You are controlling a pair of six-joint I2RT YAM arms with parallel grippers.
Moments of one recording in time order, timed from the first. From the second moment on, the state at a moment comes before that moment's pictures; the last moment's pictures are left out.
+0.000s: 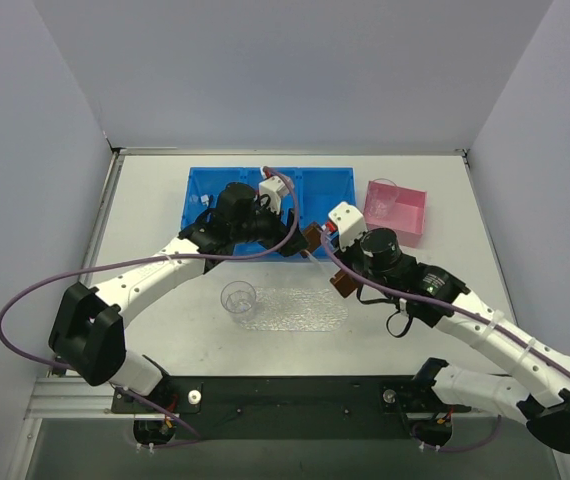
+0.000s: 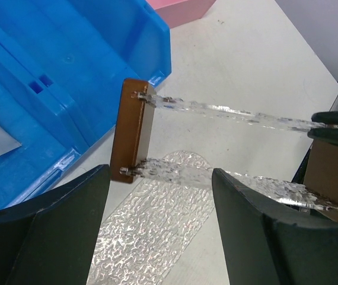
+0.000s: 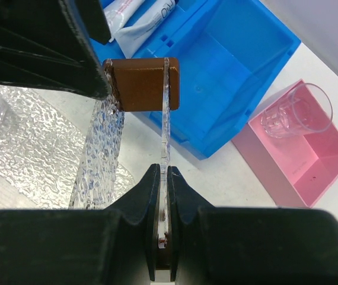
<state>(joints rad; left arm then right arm) -0.65 1.48 1.13 -0.10 0.36 -0.30 0.82 1.00 0.93 -0.41 0.29 -0.17</state>
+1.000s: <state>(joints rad) -0.65 1.55 1.13 -0.09 0.45 -0.26 1.00 0.94 0.92 -0.44 0.38 -0.21</state>
